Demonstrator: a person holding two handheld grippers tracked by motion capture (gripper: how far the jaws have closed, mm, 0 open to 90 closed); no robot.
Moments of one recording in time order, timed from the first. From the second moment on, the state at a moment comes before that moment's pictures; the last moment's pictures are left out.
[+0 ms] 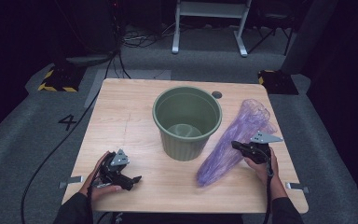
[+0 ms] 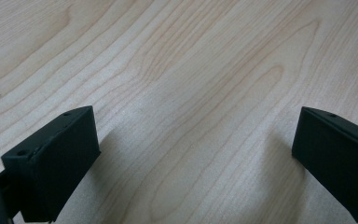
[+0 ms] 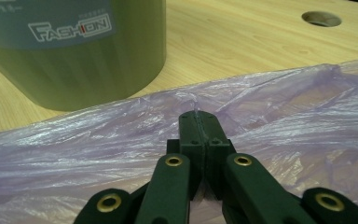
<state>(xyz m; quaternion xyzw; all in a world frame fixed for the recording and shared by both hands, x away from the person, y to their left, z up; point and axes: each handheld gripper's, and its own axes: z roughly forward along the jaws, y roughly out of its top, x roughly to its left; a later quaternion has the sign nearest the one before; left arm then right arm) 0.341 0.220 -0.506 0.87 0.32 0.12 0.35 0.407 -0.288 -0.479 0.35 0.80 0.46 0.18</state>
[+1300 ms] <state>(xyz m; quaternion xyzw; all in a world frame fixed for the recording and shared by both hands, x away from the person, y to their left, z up) 0.343 0.220 -0.506 0.87 0.32 0.12 0.35 0.421 -0.276 -0.503 0.40 0.82 0.37 0.18</state>
